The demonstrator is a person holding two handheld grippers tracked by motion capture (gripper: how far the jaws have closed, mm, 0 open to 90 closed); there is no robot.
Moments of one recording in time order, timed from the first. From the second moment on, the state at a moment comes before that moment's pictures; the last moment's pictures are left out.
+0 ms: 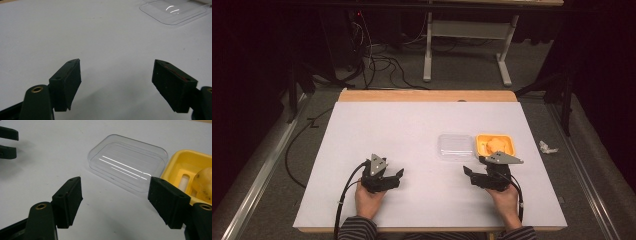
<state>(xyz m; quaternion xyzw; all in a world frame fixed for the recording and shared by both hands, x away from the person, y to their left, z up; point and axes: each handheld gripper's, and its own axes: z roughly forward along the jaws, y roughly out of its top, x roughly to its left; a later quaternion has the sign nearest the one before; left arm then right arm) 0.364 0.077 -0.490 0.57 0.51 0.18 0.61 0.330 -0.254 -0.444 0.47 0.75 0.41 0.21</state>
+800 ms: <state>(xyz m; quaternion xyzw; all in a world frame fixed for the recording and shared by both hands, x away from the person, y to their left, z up) 0.365 0.077 -0.490 0.57 0.52 0.18 0.62 0.335 -0.234 -0.462 0.46 0.77 0.39 0.21</state>
